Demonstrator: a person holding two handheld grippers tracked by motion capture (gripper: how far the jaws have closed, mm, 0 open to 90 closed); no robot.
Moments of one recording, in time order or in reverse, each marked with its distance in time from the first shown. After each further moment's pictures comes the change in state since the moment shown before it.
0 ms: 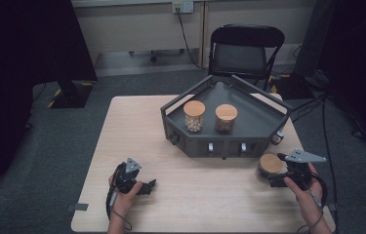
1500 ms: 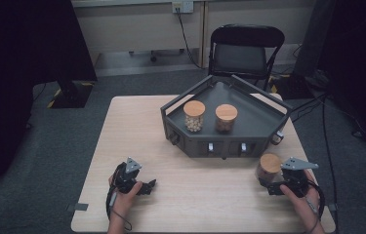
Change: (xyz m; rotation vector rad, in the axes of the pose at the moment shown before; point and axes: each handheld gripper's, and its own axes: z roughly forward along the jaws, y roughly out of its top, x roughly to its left) left arm 0.000 0.000 0.000 0.000 0.000 0.000; right arm 0.006 -0.012 0.012 0.121 -0.034 -0.005
